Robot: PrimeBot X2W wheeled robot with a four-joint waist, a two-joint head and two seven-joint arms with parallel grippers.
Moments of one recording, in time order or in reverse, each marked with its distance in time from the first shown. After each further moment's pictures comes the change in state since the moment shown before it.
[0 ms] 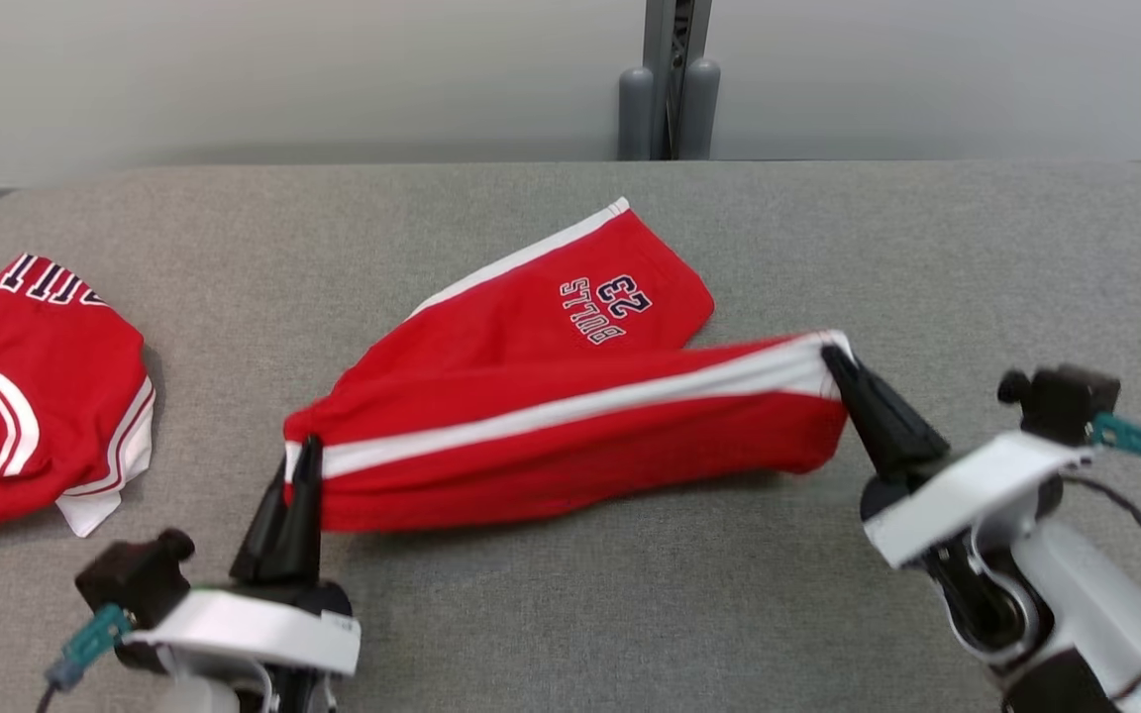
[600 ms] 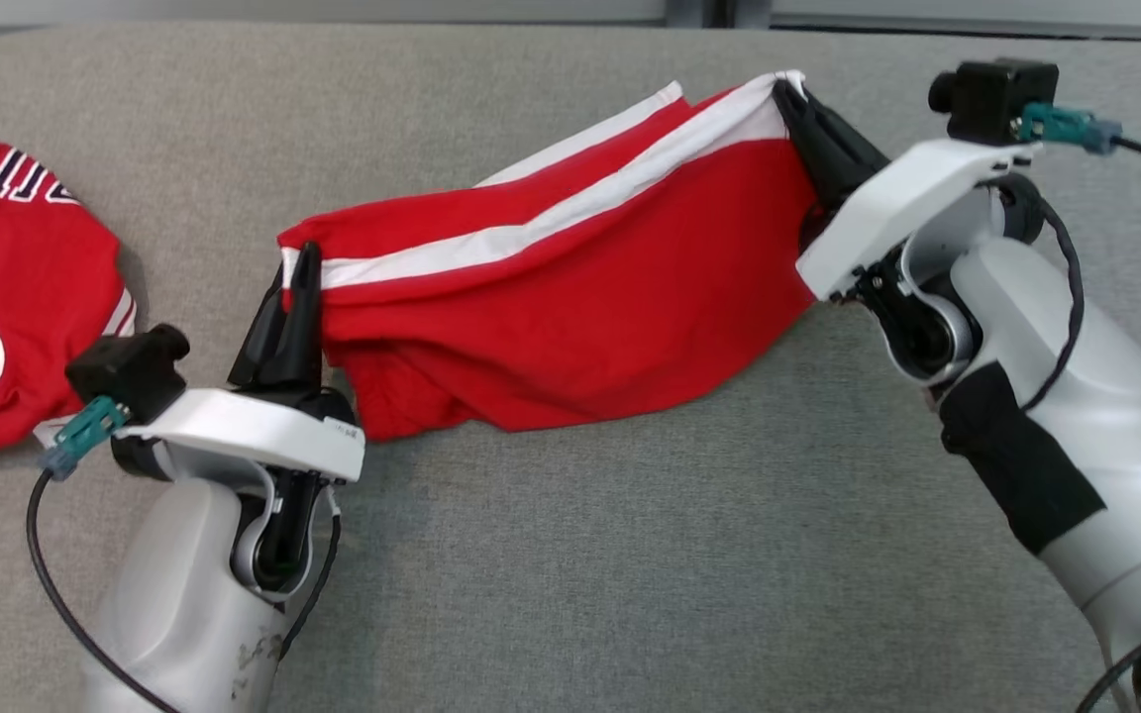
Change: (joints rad) left arm -0.390 0.018 -0.067 0.221 -0.067 0.000 -0.002; right arm -0.602 0.166 0.116 0.504 -0.089 0.000 0.042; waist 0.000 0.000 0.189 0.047
